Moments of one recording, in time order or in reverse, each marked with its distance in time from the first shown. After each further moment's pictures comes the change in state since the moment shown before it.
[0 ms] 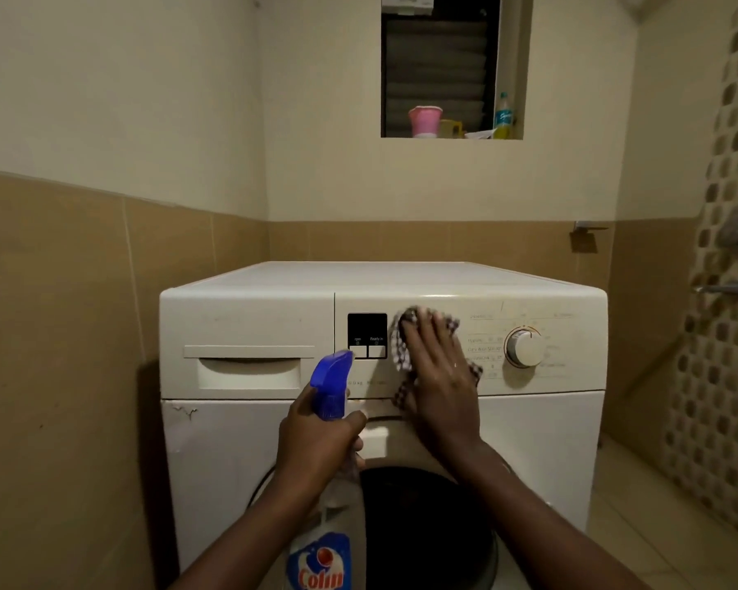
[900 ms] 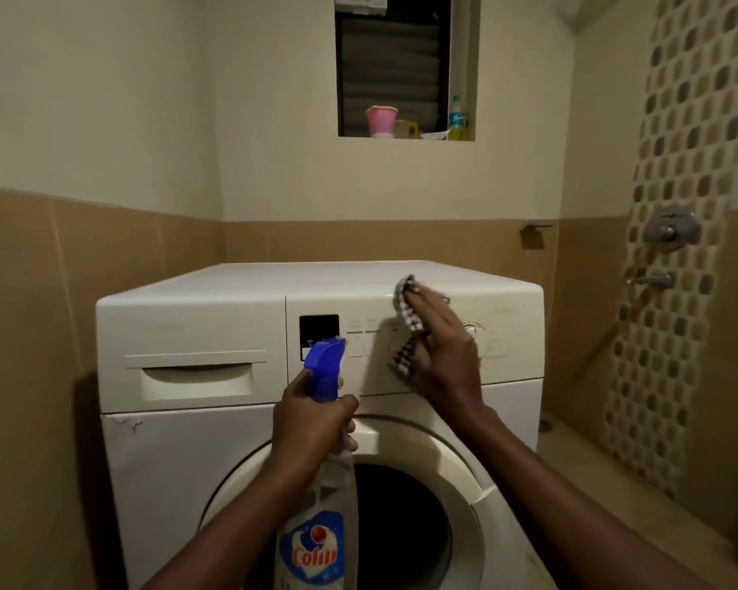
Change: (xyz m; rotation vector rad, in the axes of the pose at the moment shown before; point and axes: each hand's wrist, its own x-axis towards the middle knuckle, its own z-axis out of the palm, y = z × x) left_hand 0.005 0.012 0.035 -0.052 -0.099 -0.008; right_hand 0.023 0.029 -0.053 0.289 0.141 0.155
